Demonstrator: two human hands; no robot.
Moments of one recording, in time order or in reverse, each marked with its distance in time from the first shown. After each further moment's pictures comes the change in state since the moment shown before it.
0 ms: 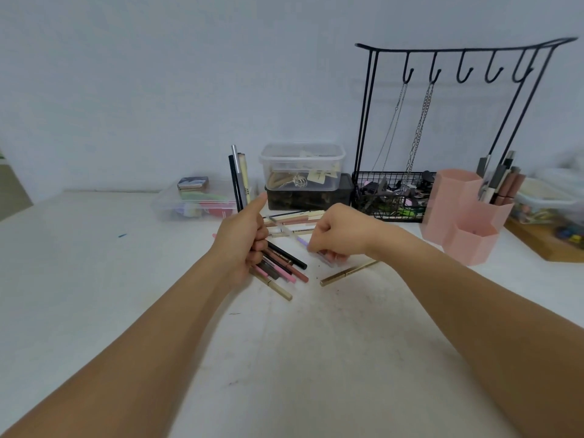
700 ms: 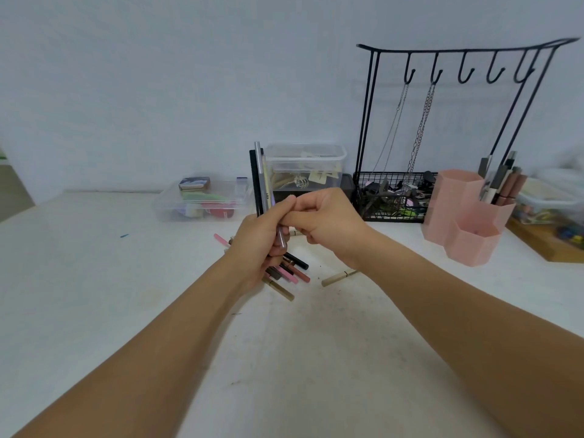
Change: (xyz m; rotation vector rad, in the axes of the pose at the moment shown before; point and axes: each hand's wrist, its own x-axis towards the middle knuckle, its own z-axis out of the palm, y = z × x) left_hand -0.011 -0.004 0.016 0.062 -0.180 0.103; right_hand -0.012 -0.028 0.022 0.590 0.202 -0.269
